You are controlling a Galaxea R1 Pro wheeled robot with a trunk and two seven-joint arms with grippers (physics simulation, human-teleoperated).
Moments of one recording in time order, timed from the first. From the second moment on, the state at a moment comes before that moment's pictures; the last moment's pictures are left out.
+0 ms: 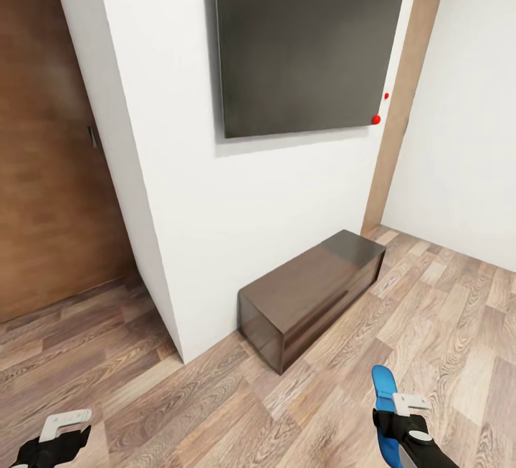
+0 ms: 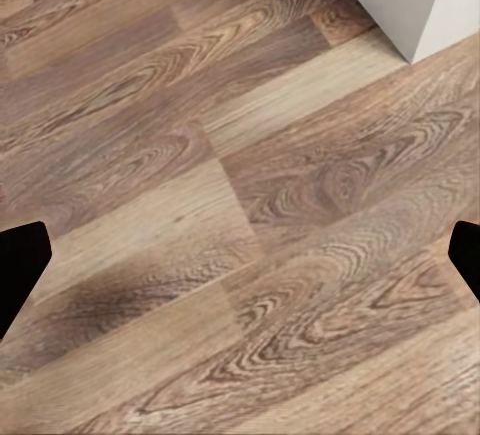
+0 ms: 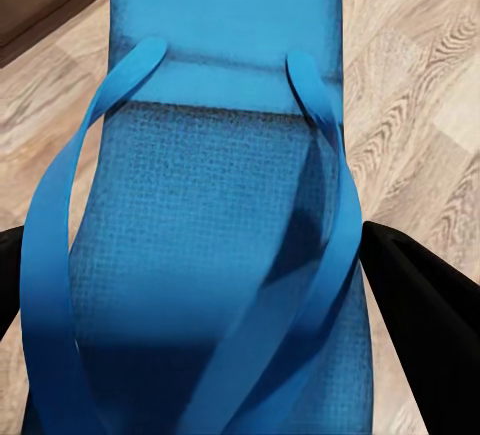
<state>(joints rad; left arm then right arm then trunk) -0.25 0.31 0.22 -0.59 0.04 0.05 -0.06 -0.44 -0.15 -0.01 -0.37 -0.07 0.01 -0.14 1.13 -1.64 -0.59</state>
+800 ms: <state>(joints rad) -0.26 0.30 0.22 -0.56 0.03 0.04 -0.06 -0.43 -0.15 -0.01 -0.31 -0.07 -0.07 -0.14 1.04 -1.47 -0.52</state>
